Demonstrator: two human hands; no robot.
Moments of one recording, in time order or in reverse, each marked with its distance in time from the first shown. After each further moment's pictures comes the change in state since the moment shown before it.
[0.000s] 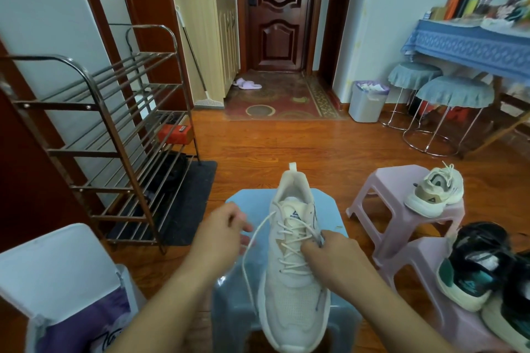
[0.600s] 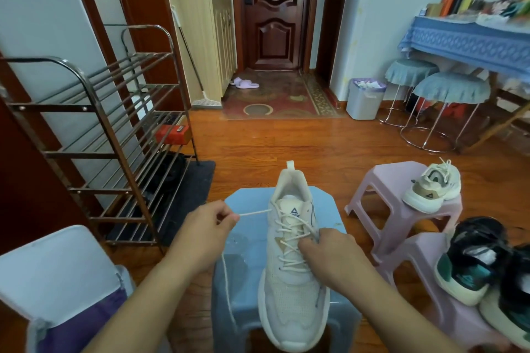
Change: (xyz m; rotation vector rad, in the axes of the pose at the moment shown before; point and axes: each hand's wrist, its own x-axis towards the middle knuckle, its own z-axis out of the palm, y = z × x) left_hand 0.018 -0.013 -0.024 0.375 0.033 0.147; right_hand -0.001 -0.006 -0.001 -0.051 -0.011 0.054
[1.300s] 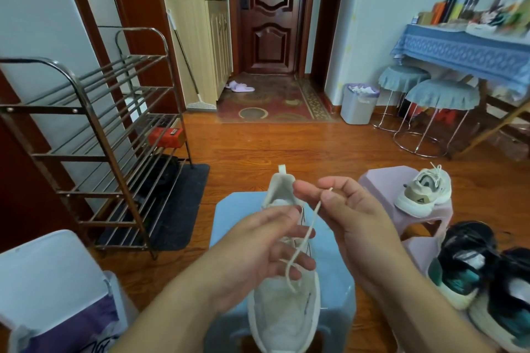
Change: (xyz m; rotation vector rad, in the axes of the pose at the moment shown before) left_hand -0.052 0.095 0.005 -1.057 -0.607 -0.146; right_hand -0.025 -0.013 -0.056 1.255 -0.048 -0.354
